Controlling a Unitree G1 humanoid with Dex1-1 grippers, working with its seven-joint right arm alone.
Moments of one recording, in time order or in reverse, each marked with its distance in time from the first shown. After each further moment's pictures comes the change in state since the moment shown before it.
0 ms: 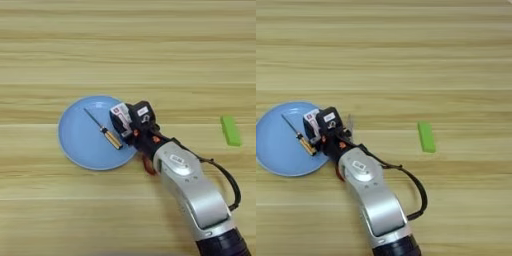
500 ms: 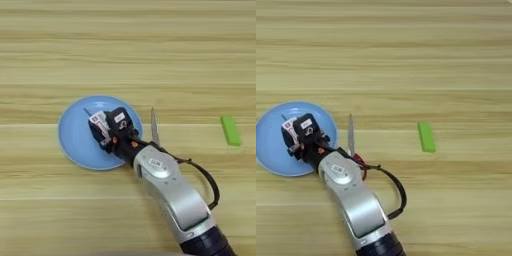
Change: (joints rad) arm -0.020 0.057 0.106 0.065 -0.024 -0.002 -0.001
